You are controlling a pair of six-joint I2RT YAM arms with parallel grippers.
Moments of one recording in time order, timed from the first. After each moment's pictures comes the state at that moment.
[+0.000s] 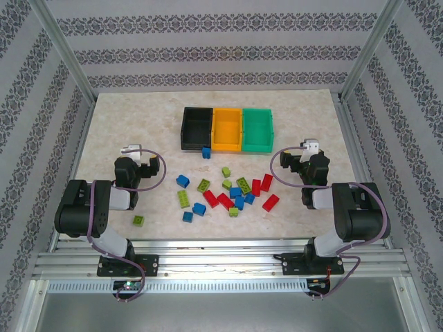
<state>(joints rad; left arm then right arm) 0.05 1.60 0.36 0.84 0.00 -0.04 -0.02 1.54 0.35 0.89 -0.07 0.03</state>
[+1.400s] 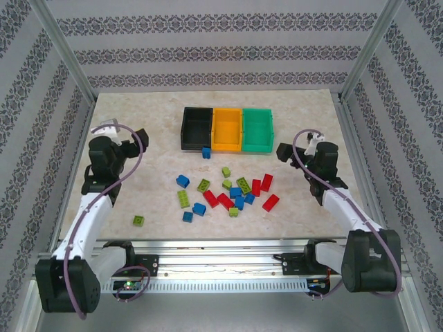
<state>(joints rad) 0.07 0.98 0.72 -0.04 0.07 -0.34 -0.01 1.16 0.54 0.10 -0.34 0.44</state>
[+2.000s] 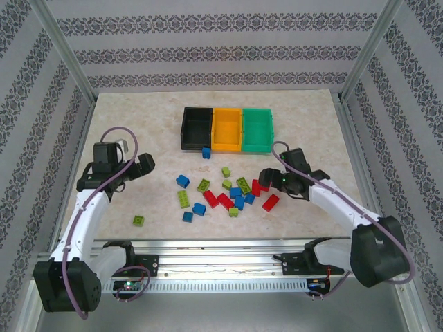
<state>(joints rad) 0.08 1.01 0.77 -0.62 0.21 -0.38 0.31 1.24 0.69 -0.49 -0.11 0.53</state>
